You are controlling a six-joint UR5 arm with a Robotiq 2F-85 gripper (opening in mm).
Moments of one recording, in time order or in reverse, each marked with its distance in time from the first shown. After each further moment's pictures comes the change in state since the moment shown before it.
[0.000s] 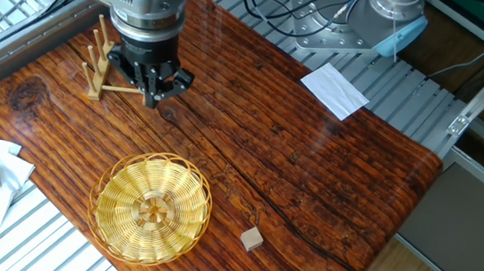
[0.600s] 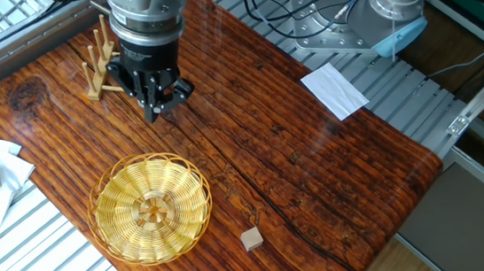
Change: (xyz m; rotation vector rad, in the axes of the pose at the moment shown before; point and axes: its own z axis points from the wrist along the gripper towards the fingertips) arm -0.024 0.015 0.003 -0.059 -0.092 0.018
